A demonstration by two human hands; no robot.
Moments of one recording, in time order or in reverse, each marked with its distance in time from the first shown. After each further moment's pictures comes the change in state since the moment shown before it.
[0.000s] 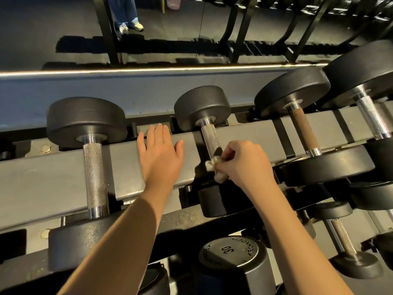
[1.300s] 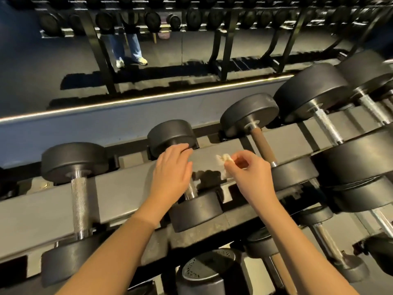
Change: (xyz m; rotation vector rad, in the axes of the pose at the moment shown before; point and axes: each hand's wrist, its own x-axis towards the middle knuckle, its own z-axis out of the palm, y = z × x) left_hand 0.006 0.075 -0.062 -0.421 -0.009 0.364; right_hand -0.008 0.074 -0.055 0.514 0.289 -0.048
